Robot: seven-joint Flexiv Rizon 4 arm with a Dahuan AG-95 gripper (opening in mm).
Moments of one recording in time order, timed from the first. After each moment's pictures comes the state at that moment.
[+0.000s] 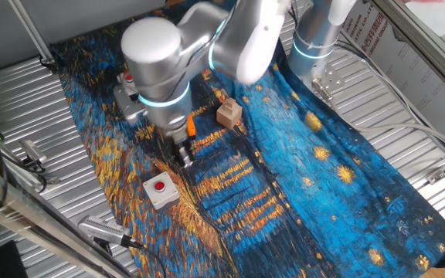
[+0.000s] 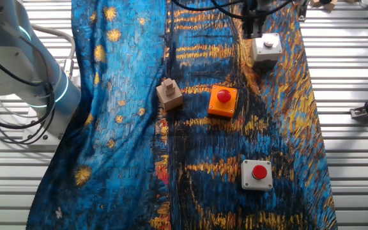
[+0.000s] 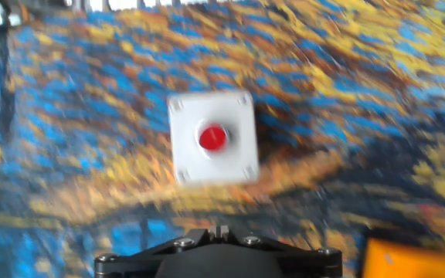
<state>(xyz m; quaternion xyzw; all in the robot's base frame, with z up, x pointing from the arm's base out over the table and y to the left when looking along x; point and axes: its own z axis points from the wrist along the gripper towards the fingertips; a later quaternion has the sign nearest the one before) 0.552 0.185 0.127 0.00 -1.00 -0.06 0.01</state>
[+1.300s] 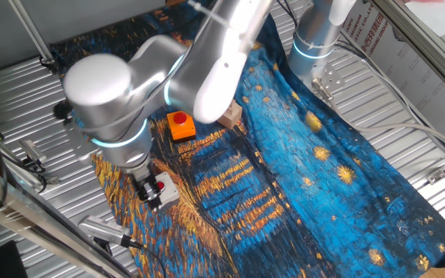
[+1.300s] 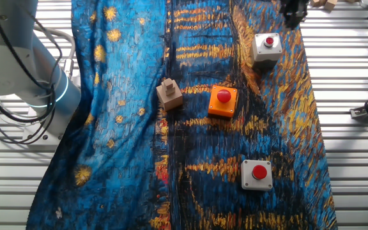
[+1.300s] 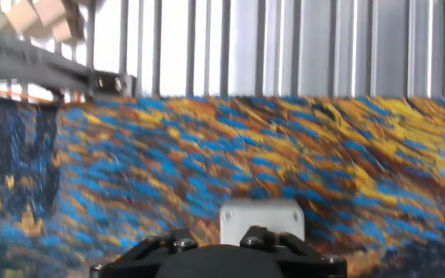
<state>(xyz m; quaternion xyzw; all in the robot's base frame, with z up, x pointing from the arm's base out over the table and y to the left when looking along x) 0.645 0.224 0.141 0.03 -1.00 -0.05 0.00</state>
